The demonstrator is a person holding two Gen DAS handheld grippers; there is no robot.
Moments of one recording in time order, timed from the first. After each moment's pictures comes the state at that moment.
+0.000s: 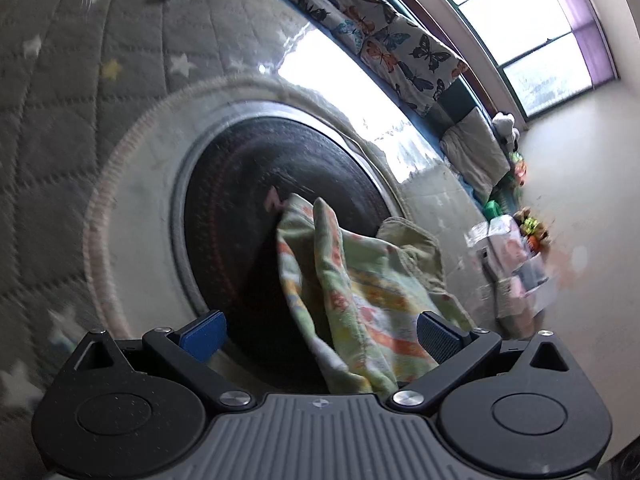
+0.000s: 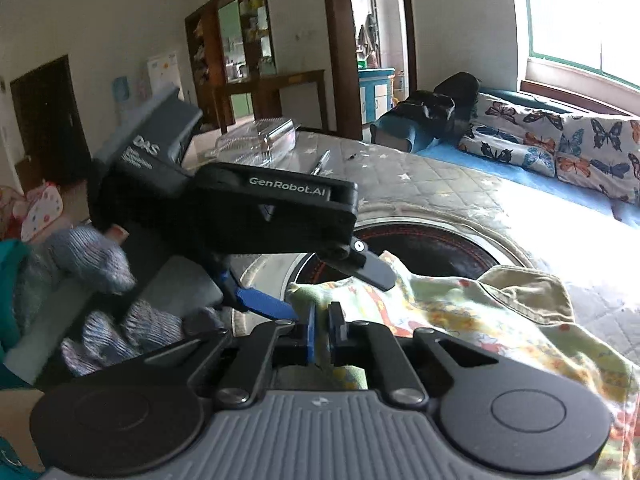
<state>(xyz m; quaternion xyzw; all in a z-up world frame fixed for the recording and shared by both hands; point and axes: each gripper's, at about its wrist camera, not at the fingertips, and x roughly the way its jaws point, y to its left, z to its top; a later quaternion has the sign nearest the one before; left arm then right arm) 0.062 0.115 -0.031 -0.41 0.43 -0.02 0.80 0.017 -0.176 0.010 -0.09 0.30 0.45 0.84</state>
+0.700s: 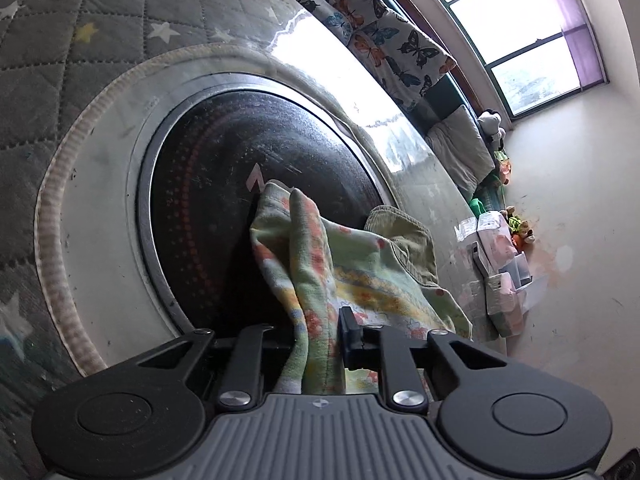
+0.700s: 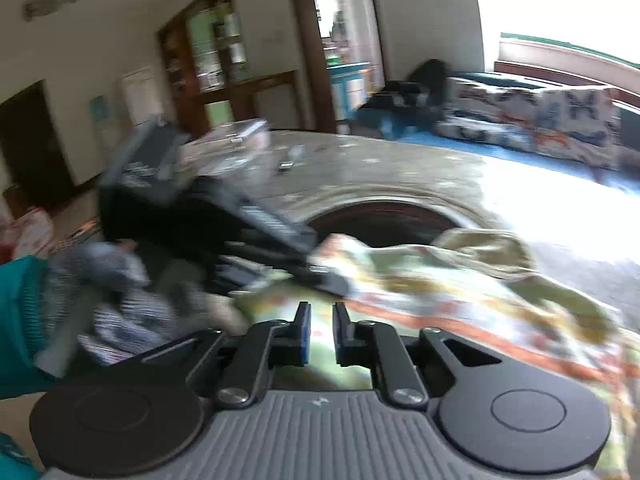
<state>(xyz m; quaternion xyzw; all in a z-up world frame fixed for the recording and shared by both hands) 0.070 0.106 -0.049 -0.41 0.42 -0.04 0.80 0.031 -0.222 -0.001 -0.06 0.32 0.40 0.86</state>
